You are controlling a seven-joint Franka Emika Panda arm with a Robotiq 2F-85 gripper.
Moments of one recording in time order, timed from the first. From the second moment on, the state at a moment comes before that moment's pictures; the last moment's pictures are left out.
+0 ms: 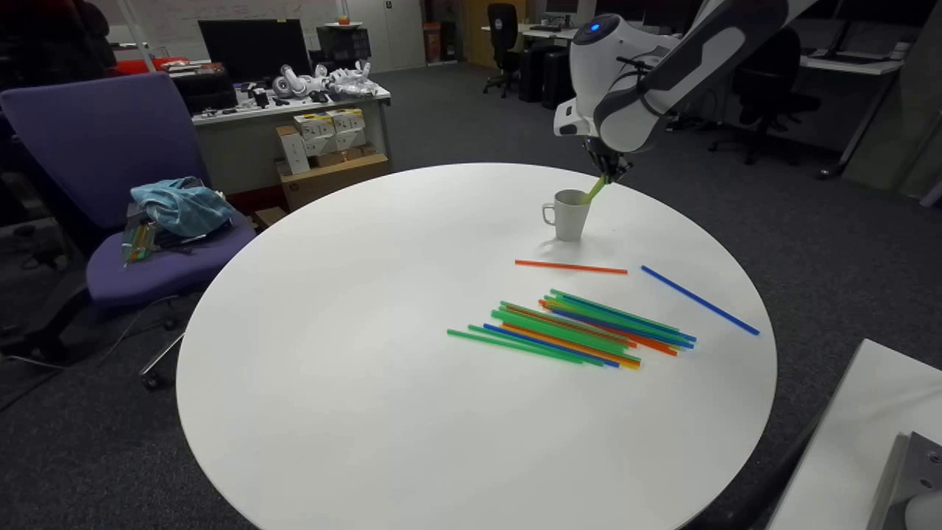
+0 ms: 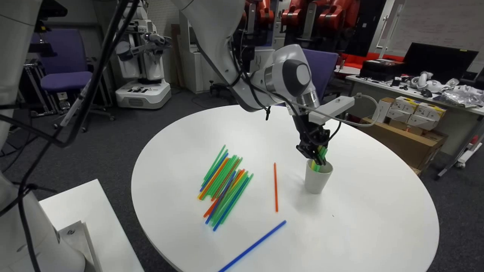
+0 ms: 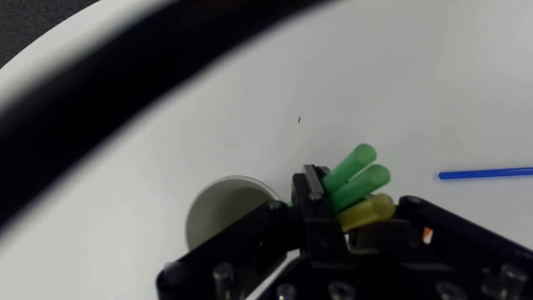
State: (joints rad) arm -0.13 0.51 -0.15 -1.81 -0.64 2.47 -1.15
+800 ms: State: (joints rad) arm -0.13 0.51 -0.14 -1.71 -0.63 2.60 -1.10
